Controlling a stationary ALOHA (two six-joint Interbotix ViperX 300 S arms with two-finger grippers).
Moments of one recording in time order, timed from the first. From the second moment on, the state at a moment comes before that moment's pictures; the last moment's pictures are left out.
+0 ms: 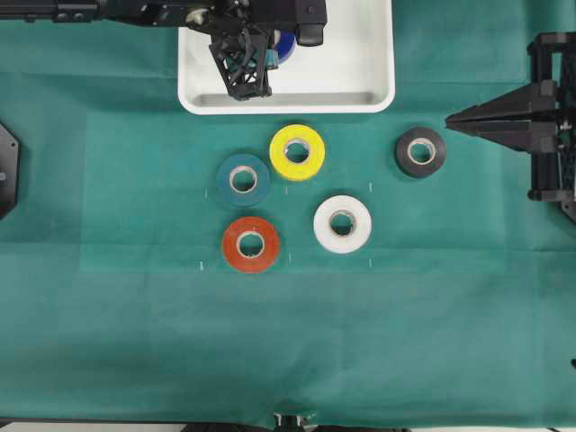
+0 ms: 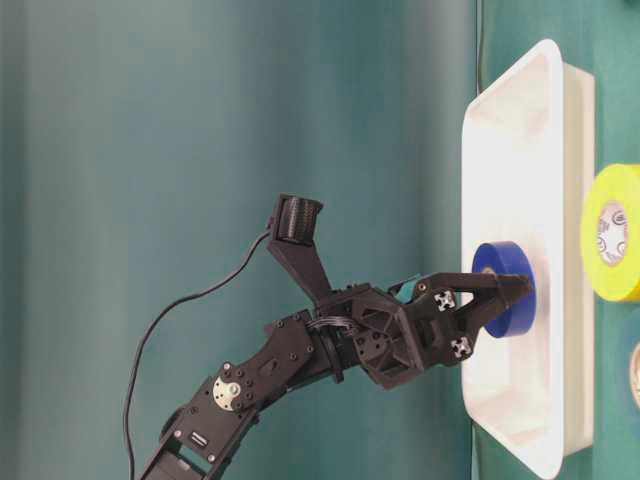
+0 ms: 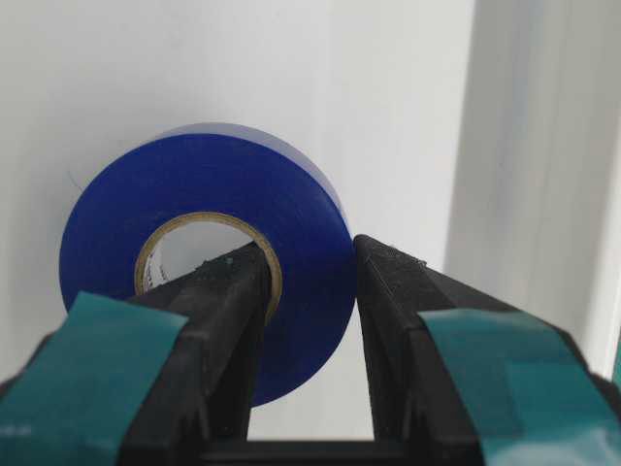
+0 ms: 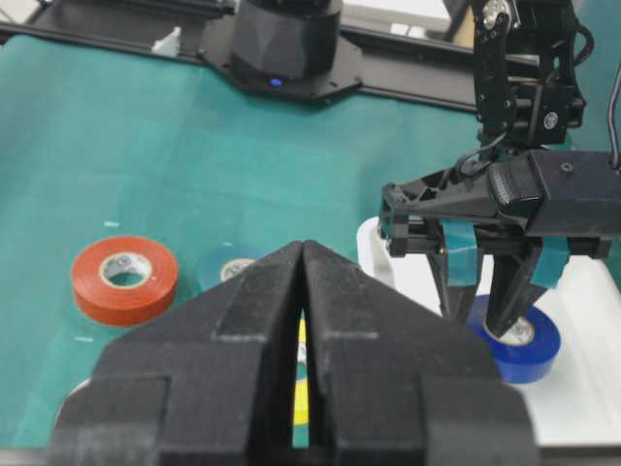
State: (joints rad) left arm 0.37 0.26 0.29 0.00 0.55 0.28; right arm -0.02 -0.86 1.12 -0.01 -0.14 -0.01
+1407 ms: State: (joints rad) left arm 0.34 0.08 0.29 0.00 0.67 0.28; right arm -0.02 -0.86 1.12 -0.01 -0.14 -0.01
